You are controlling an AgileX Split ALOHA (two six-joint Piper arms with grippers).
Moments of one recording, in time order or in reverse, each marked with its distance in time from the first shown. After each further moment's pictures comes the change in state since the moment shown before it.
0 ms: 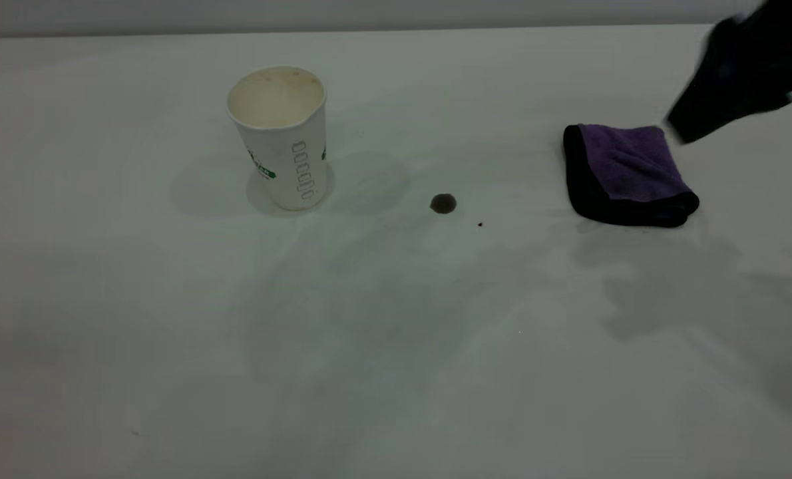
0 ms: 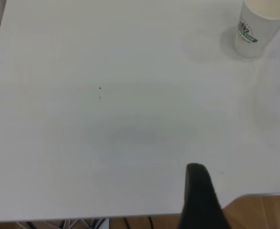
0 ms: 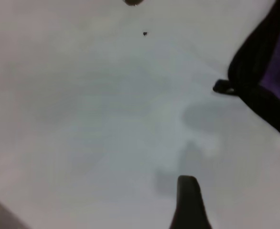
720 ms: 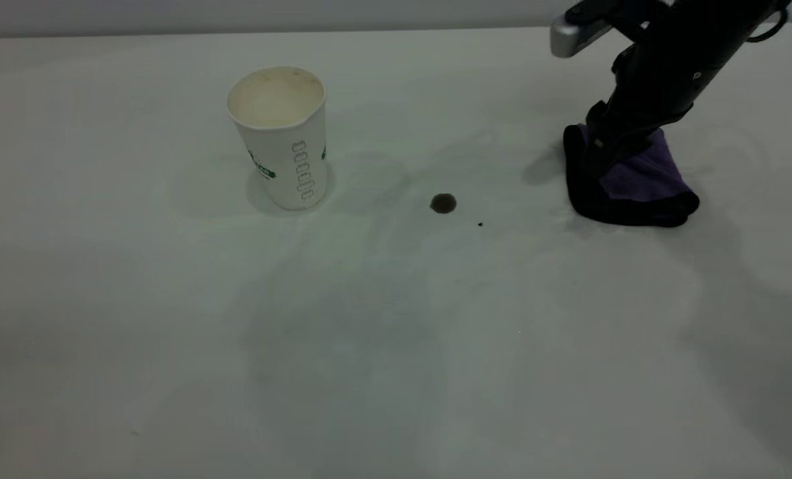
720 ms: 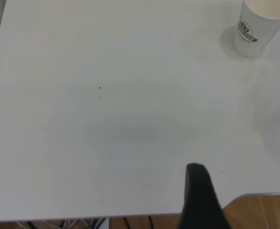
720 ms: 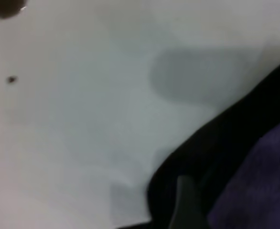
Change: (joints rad) left arm 0.000 0.000 0.000 0.000 0.001 0.000; right arm 0.006 0.610 -0.563 -0.203 -0.021 -0.005
